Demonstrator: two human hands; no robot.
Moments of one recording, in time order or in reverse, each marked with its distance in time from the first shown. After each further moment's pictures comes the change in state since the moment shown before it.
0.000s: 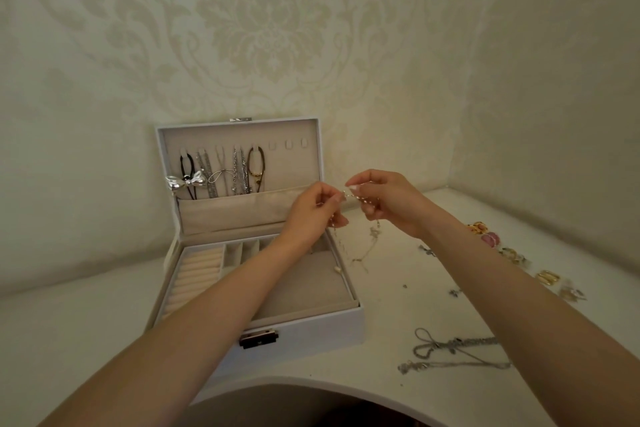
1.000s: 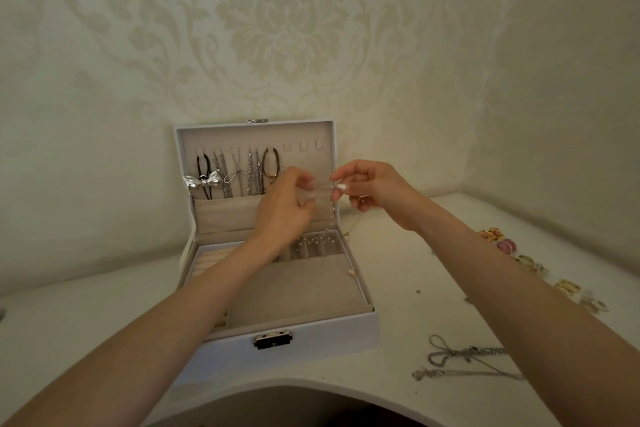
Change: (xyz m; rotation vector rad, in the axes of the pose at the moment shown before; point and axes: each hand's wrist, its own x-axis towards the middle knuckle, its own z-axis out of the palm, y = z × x) left_hand -0.004 0.003 -0.052 0.604 0.204 0.155; right_hand 0.012 -0.015 0.026 -0.141 -0.136 -0.150
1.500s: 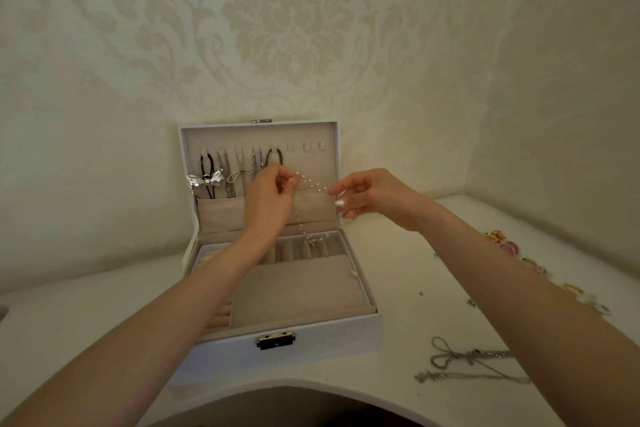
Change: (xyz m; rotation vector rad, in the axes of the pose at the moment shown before) left_hand 0.009 -0.007 -0.011 -0.168 0.223 -0.079; right_hand 0.006 0.002 0.001 -0.108 -0.061 0.105
